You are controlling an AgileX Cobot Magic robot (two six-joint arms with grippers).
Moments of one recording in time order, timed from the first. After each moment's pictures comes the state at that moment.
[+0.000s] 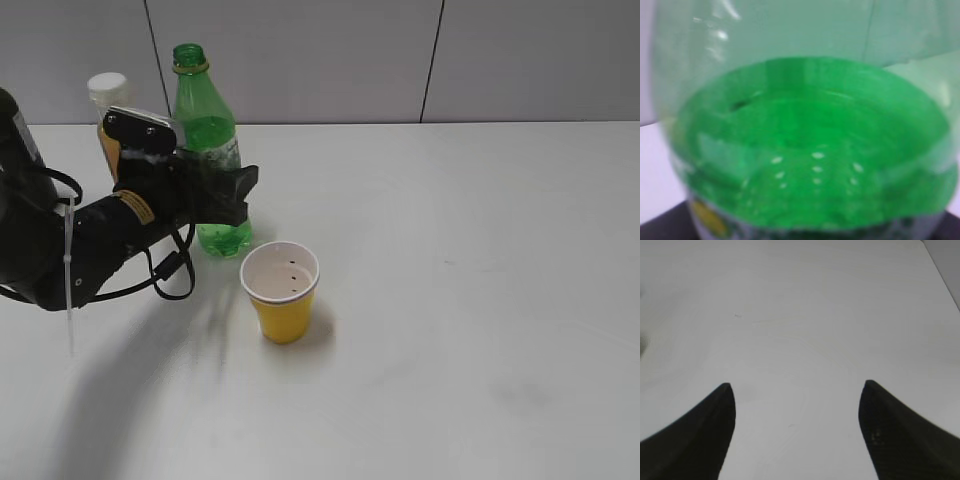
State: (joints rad) left arm -0.40 2.11 -0.84 0.03 -0.99 -0.02; right arm 0.03 0.00 -0.41 0.07 0.94 -0.03
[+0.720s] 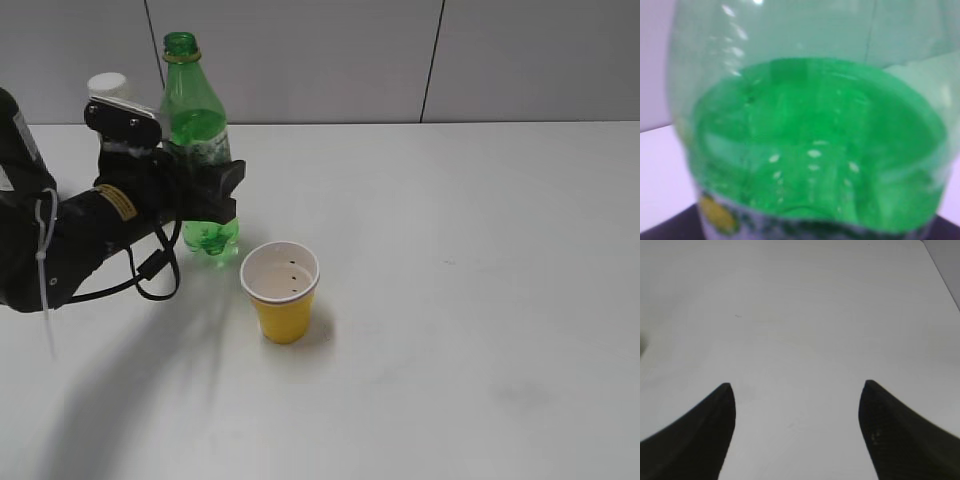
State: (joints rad) left arm -0.40 2.02 -0.78 0.02 -0.96 0.00; right arm 0.03 0.00 -0.41 0.07 0.94 -0.03
